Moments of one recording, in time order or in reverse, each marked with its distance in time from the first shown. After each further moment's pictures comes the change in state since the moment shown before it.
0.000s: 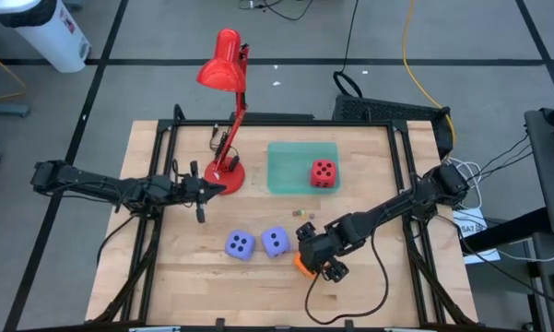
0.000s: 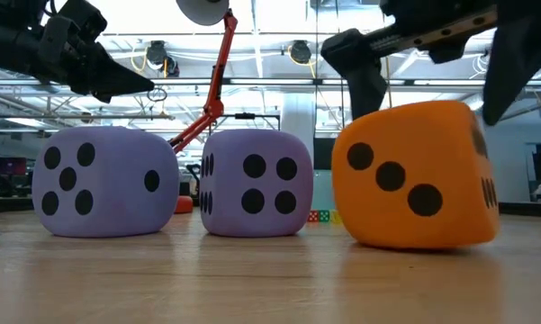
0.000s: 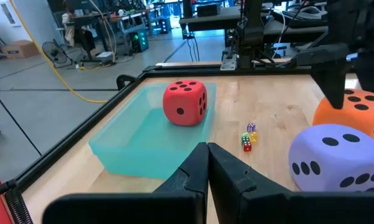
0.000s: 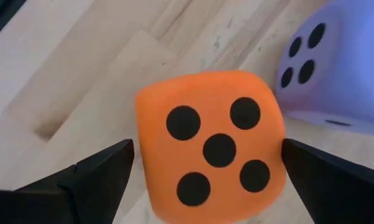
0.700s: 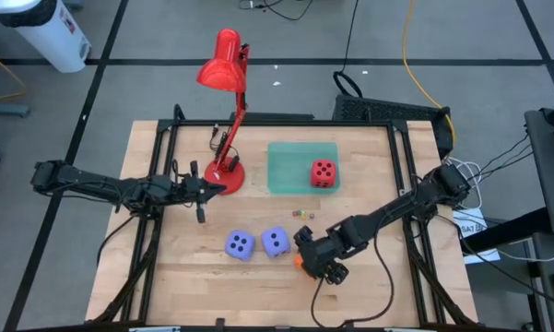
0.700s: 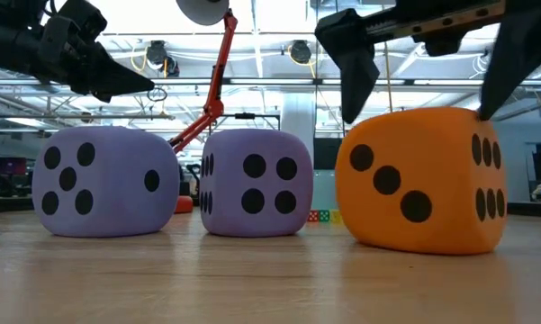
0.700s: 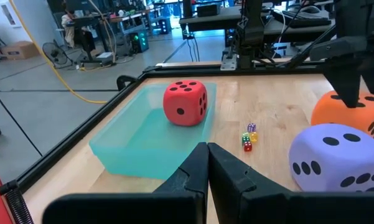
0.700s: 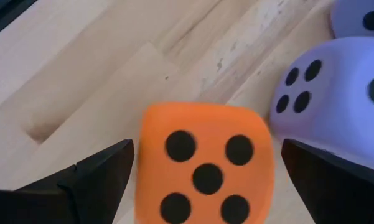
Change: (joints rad) left arm 0.000 0.000 0.000 0.001 0.000 0.005; right arm 0.024 -0.013 -0.004 0.052 0.038 -0.094
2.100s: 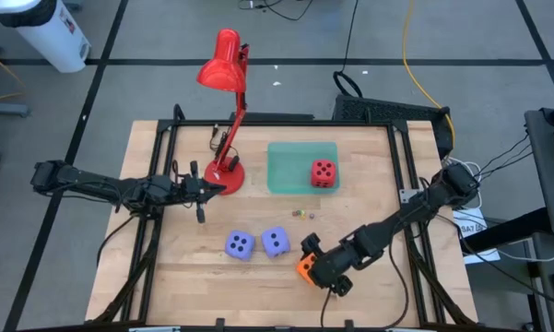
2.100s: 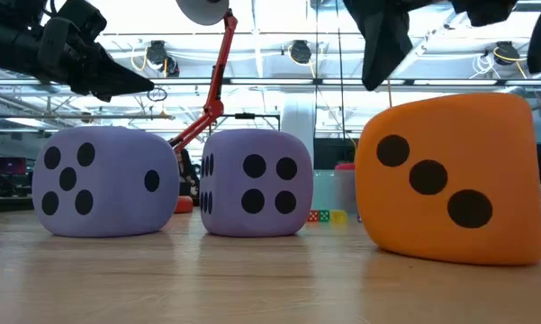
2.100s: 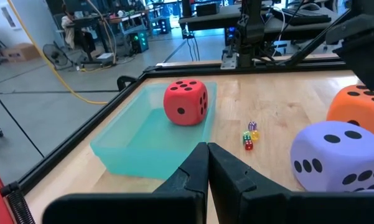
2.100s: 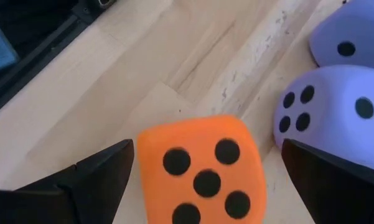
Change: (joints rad) left arm 0.000 0.000 0.000 -0.003 0.000 0.013; right arm 0.102 -0.063 -0.067 0.132 0.107 0.169
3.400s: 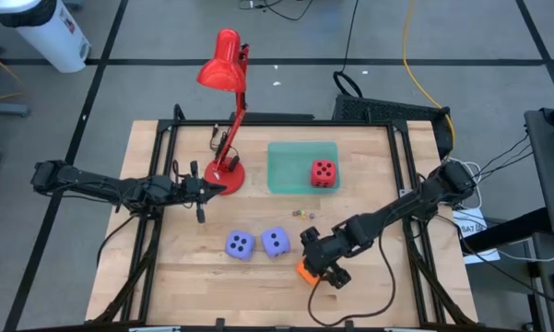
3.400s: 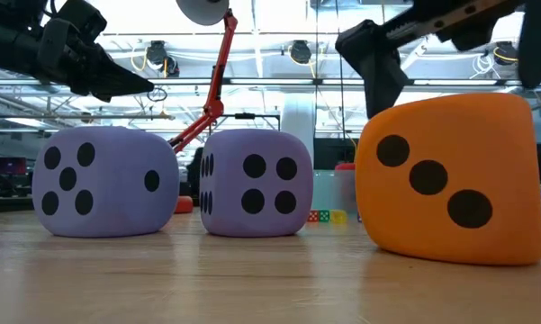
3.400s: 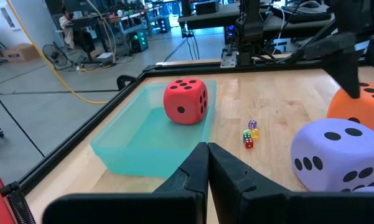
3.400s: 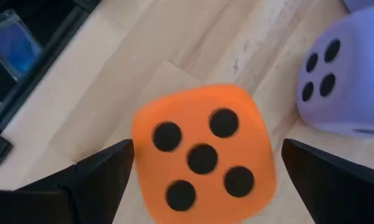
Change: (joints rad) left arm 0.000 0.000 0.000 -0.005 0.001 0.008; right arm -0.100 0.013 -0.001 -0.063 -0.183 0.057
